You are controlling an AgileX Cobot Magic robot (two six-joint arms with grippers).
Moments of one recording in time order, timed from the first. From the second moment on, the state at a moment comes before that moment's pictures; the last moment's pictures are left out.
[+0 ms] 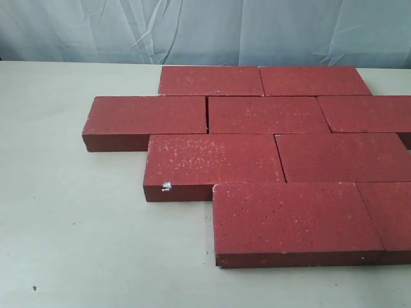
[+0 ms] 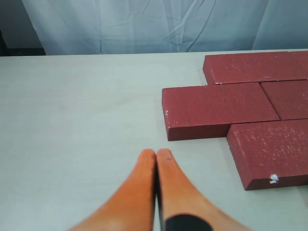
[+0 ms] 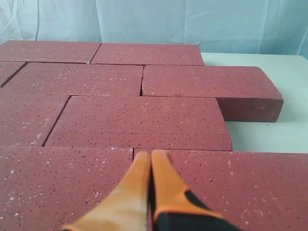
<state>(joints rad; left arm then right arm) 0.14 0.49 -0.85 -0.28 0.95 0.22 0.06 0.01 0.00 0.01 0.38 0.00</state>
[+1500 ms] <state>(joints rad) -0.07 0.03 -0.26 -0.25 0.41 0.22 0.06 0.01 0.00 0.01 0.38 0.00</state>
